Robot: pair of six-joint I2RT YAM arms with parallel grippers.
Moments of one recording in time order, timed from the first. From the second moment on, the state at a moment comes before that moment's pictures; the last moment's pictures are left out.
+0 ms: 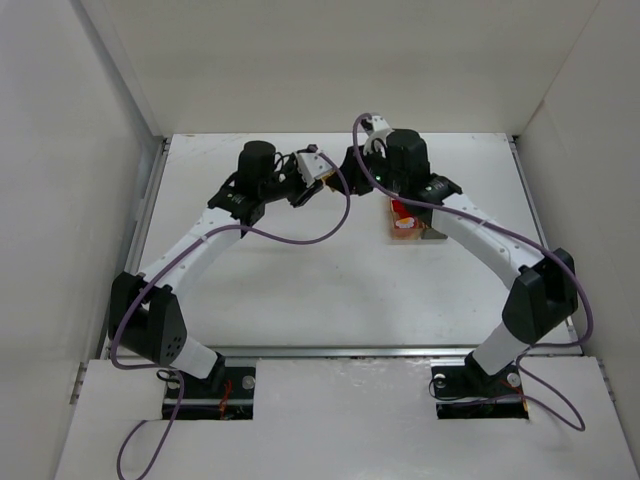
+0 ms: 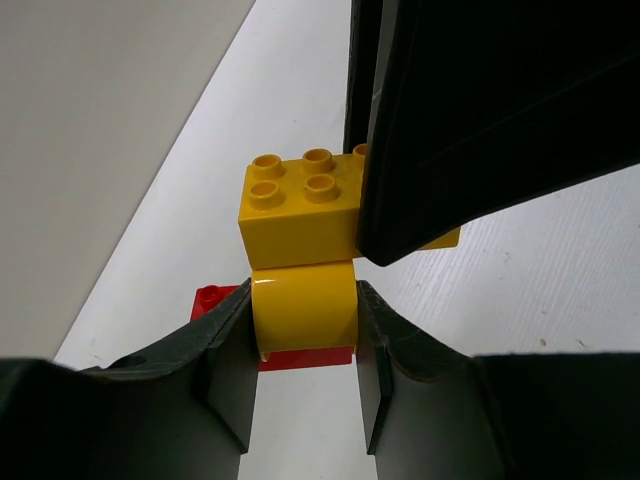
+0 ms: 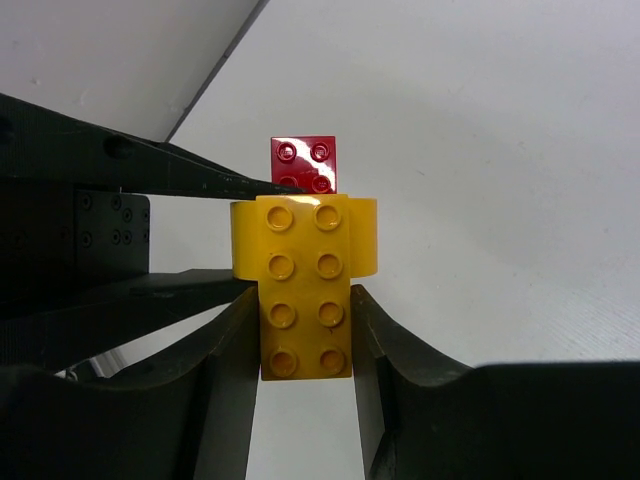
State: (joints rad) left arm -0.45 1.47 1.23 -0.13 0.47 0.55; right arm 0.55 1.62 1.42 -0.11 -0.31 0.35
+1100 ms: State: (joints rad) left arm -0.45 1.48 1.22 -0.24 0.48 0.52; right arm 0.15 1.62 1.17 -0.29 0.12 0.20
